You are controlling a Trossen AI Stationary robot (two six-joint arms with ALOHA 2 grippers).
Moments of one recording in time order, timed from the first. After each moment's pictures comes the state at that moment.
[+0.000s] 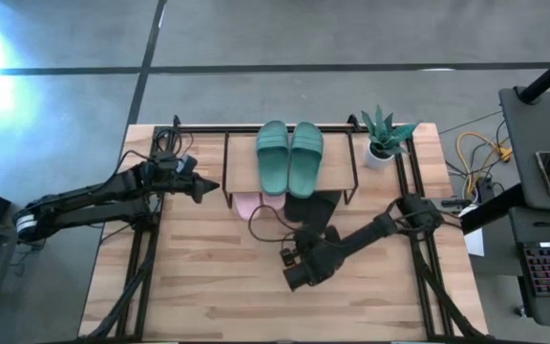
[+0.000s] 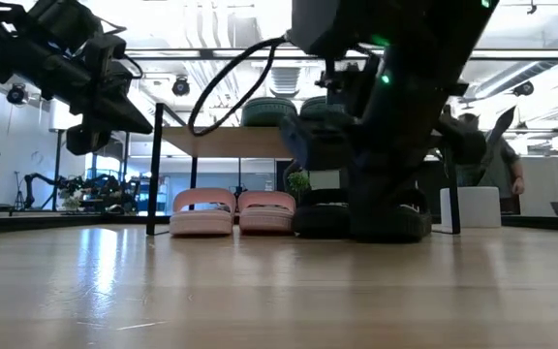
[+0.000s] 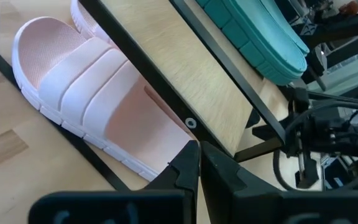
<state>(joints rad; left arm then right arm) 0.45 0.58 0.36 -0.25 0.23 -0.64 0.43 2.16 1.52 -0.99 0.71 1.57</state>
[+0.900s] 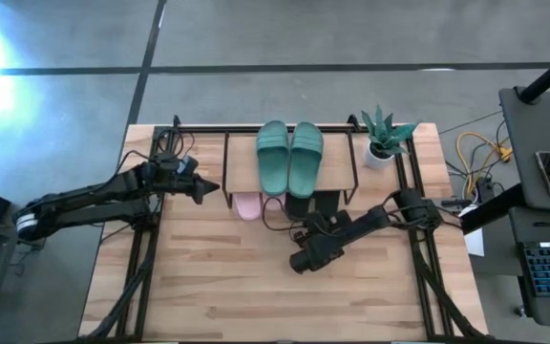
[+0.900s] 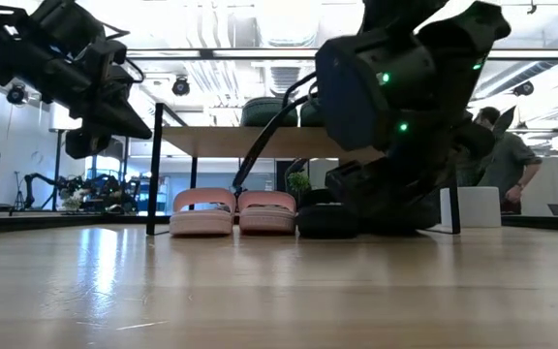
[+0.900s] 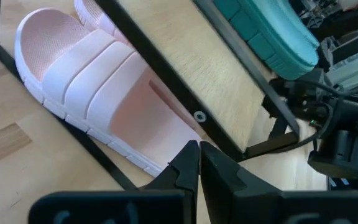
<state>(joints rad) 0.45 0.60 0.35 -0.24 0.23 -0.64 0.35 2.16 1.41 -1.20 0.77 1.57</state>
